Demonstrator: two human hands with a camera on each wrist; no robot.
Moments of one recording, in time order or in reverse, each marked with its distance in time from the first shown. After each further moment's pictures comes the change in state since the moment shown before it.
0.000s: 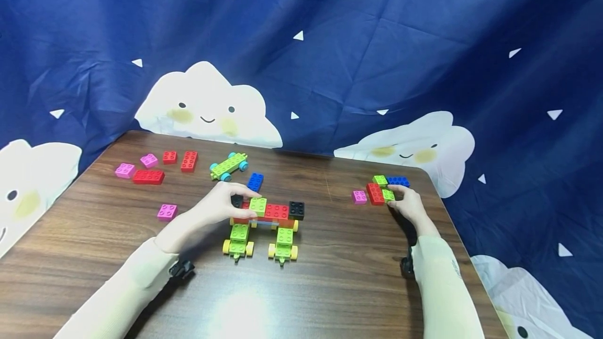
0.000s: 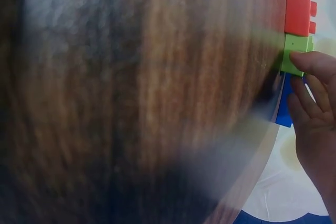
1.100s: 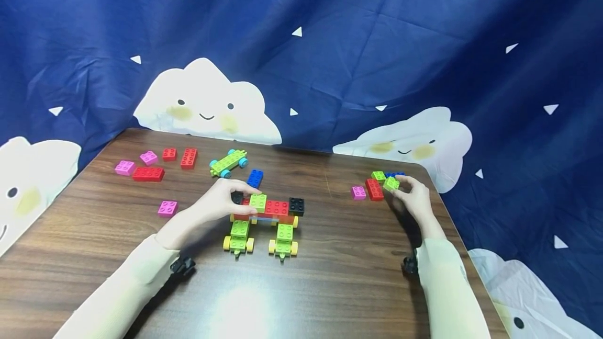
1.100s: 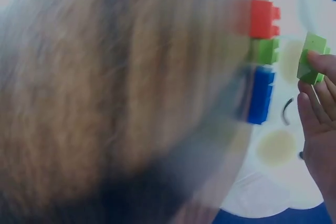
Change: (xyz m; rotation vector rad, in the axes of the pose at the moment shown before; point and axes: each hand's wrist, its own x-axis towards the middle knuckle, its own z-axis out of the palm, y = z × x) left_hand -0.002 0.002 0.000 -0.026 0.002 0.005; right_hand -0.019 -0.013 -0.013 0.105 0.258 -0.049
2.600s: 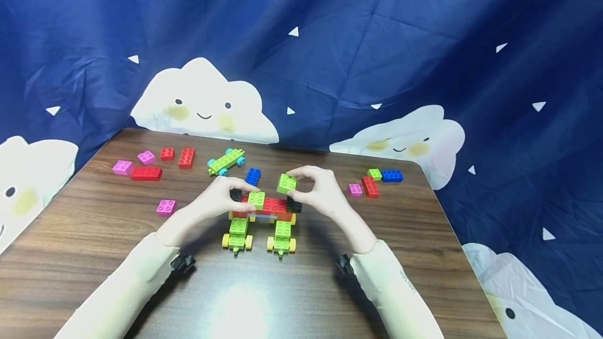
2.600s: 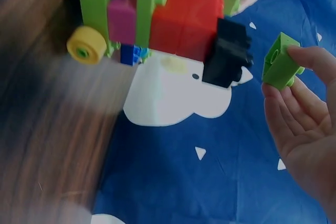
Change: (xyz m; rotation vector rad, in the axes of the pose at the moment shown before) left_hand 0.000 0.000 -0.001 0.014 -0.006 -0.012; right_hand -0.049 -0.244 0.078 0.173 -0.201 -0.448
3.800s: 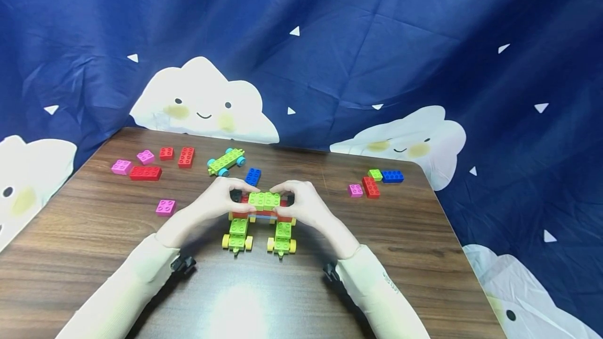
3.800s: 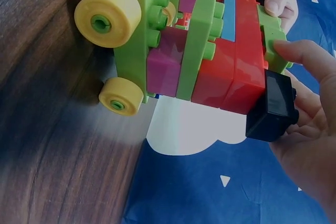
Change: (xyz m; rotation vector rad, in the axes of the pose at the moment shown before) left_hand 0.002 -0.005 0.002 -0.025 0.001 0.023; right_hand 0.001 0.007 0.039 0.007 -0.197 0.011
